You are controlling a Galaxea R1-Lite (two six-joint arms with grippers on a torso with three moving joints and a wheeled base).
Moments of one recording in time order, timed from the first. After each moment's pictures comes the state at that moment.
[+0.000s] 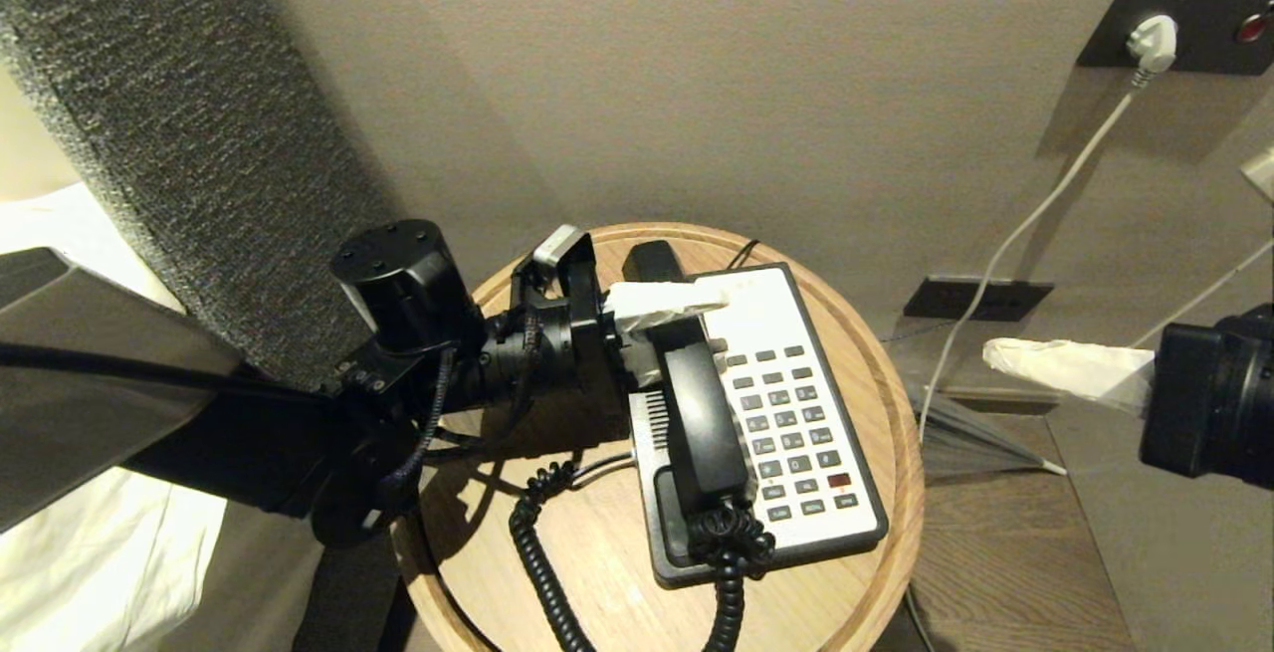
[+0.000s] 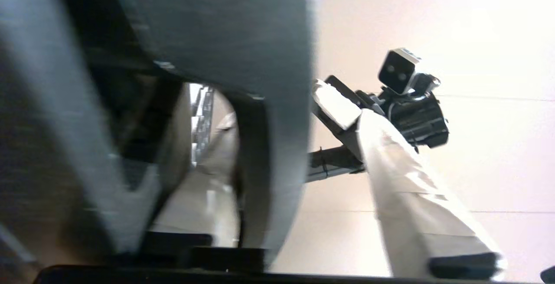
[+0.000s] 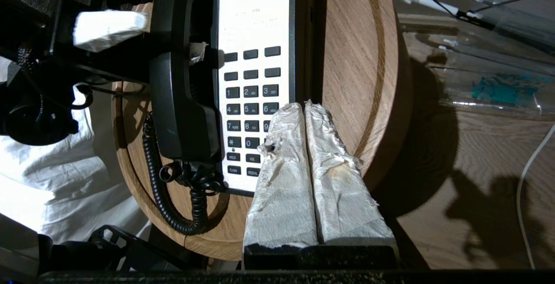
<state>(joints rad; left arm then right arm) -0.55 1.97 -0.85 -1.28 -0.93 -1.37 0.74 1.14 -0.84 0.03 -0.19 0.46</state>
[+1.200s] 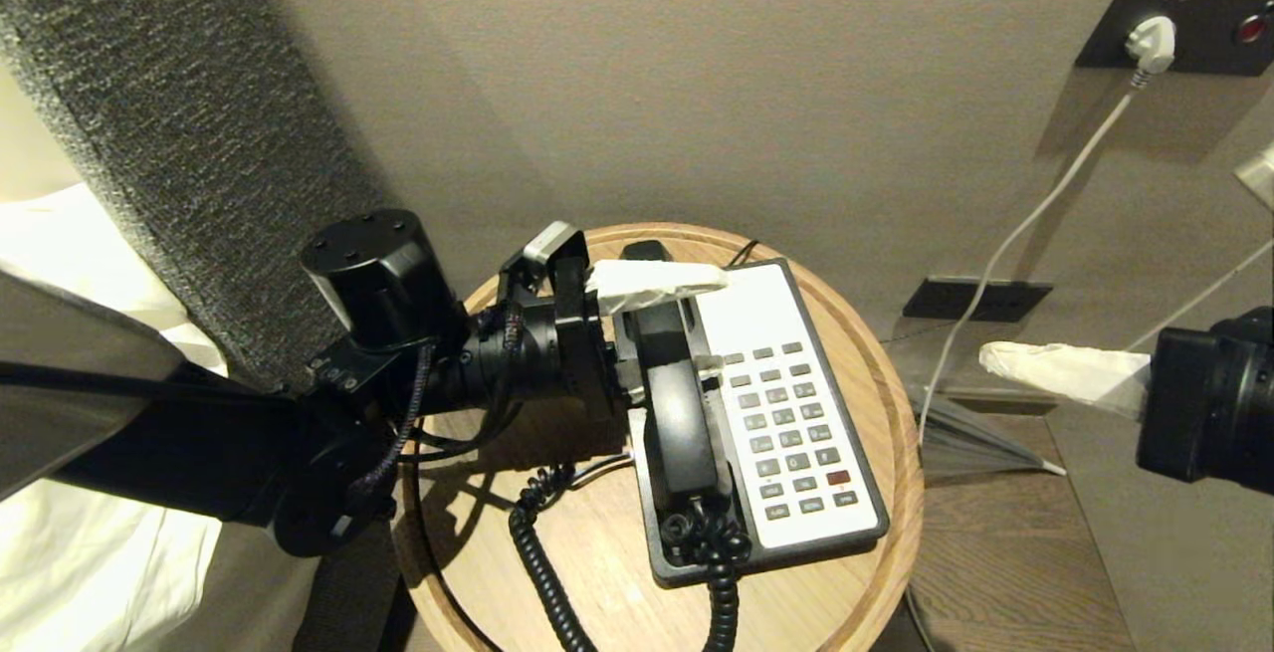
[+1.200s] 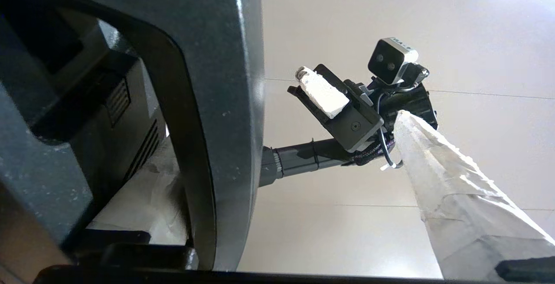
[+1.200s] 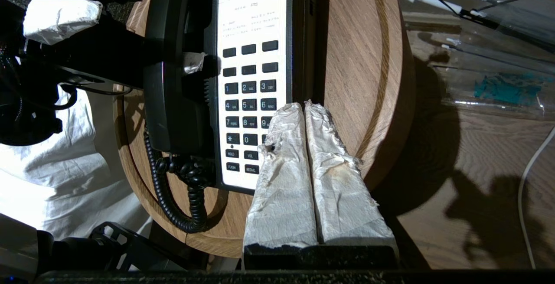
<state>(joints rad) -0.55 1.91 -0.83 -1.23 -0.94 -1.38 0.75 1.15 -0.84 0.03 -0.19 0.46</state>
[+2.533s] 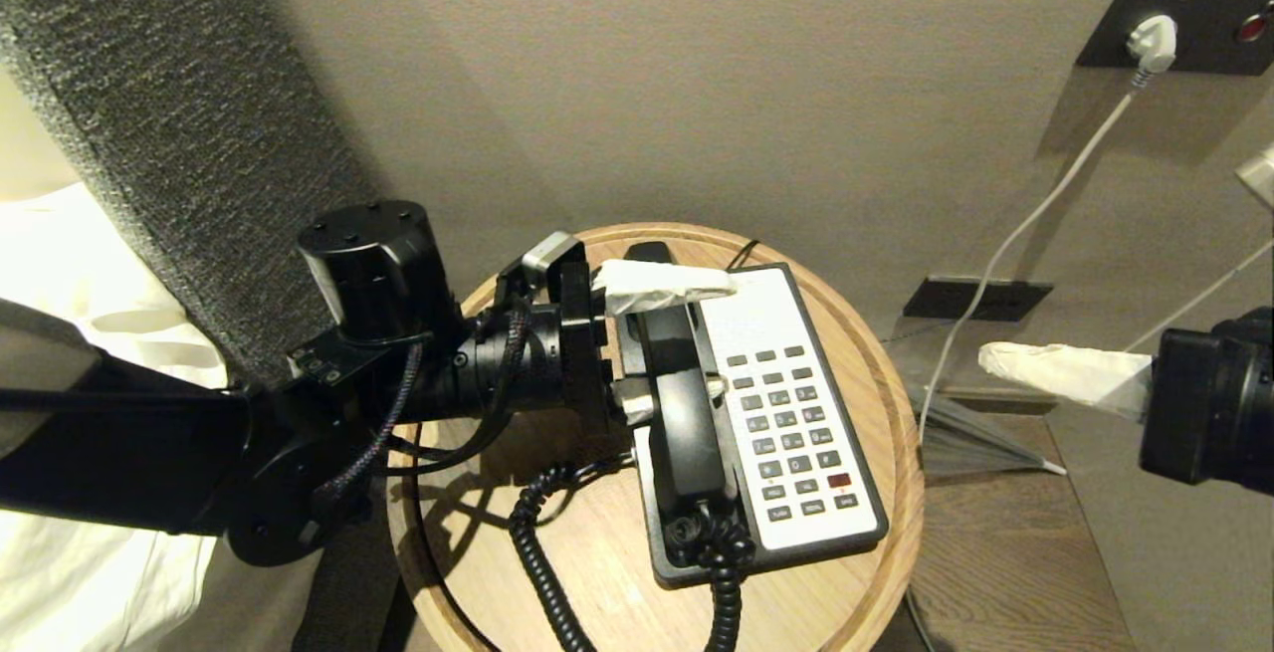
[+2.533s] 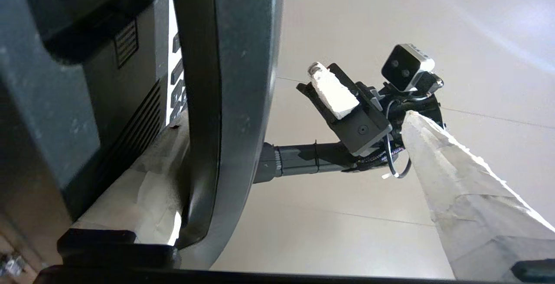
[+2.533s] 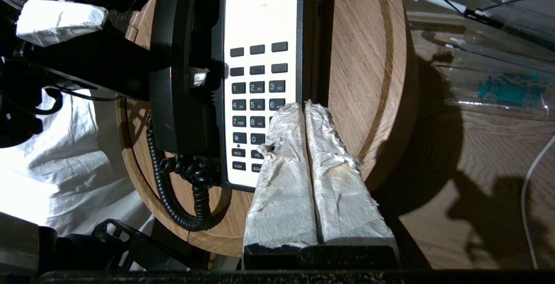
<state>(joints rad) -0.58 1.81 -0.83 -1.05 -0.90 -1.37 0.75 1.14 -0.84 0.03 -0.18 0.46</state>
